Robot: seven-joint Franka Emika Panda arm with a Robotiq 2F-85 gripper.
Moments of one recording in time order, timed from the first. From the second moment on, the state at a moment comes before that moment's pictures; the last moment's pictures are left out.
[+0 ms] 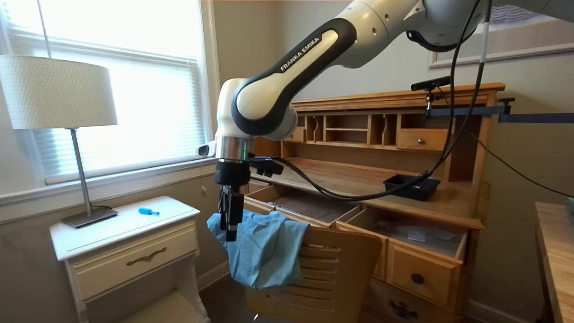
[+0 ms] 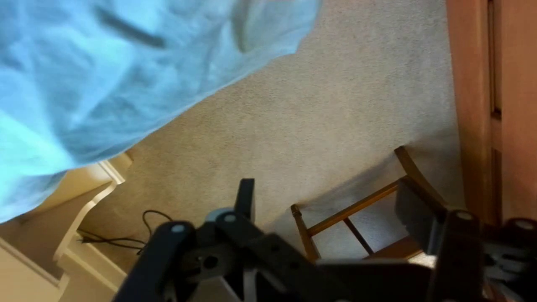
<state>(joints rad) 0.20 1.06 0.38 -1.31 -0.17 2.38 -0.66</state>
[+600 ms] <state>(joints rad) 0.27 0.83 0.20 -1.45 -0.20 2.47 -0.34</state>
